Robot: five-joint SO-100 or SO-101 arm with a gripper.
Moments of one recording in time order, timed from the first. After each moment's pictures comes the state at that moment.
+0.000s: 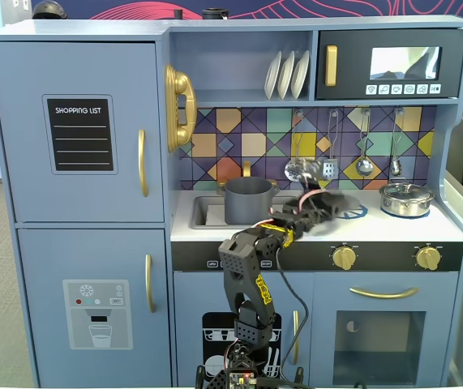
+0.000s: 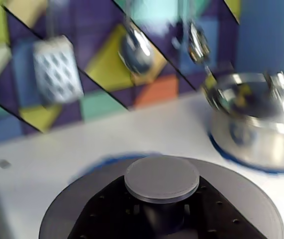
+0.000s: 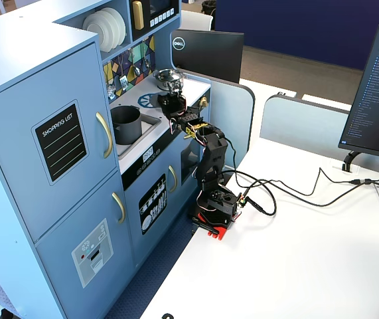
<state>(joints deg) 31.6 109.7 113.2 -12.4 -94.0</state>
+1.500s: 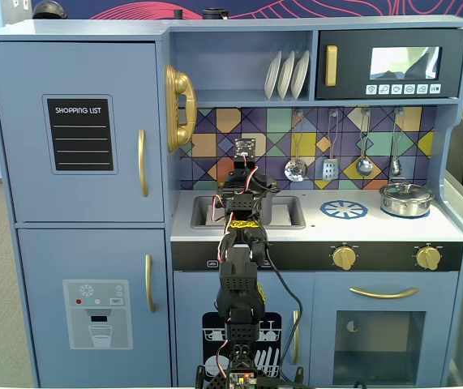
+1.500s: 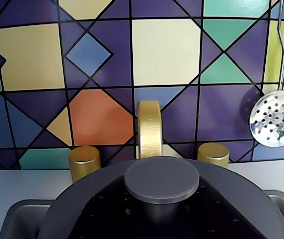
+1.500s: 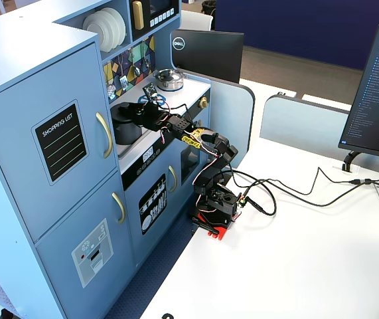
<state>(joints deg) 2.1 123.4 111.2 4.2 -92.0</state>
